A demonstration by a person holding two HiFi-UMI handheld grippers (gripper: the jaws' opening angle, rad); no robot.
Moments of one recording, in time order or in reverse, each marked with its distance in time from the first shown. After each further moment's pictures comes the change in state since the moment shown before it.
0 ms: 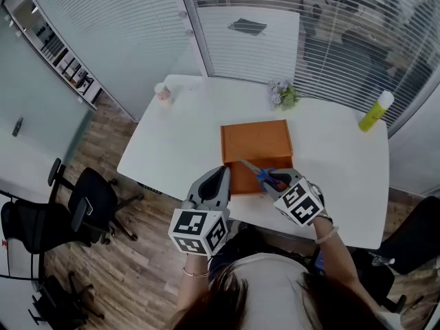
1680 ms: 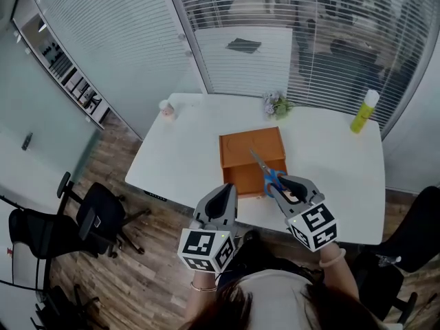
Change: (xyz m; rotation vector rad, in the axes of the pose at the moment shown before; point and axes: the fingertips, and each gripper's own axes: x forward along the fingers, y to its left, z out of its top) left arm -0.050 -0.061 0.009 0.077 -0.064 -0.014; right arm -0.125 0.016 0.047 0.158 -0.395 -0.175
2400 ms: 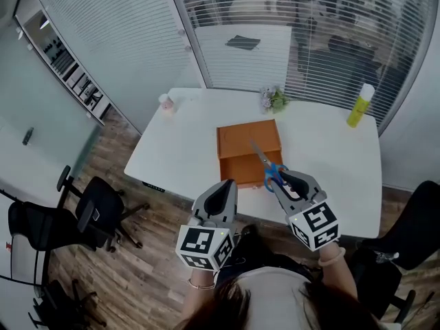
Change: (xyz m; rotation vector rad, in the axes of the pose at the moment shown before) left arm -0.021 -0.027 0.000 0.019 -0.010 -0.009; right arm -0.034 0.009 0.006 -0.012 -0.064 -0.026
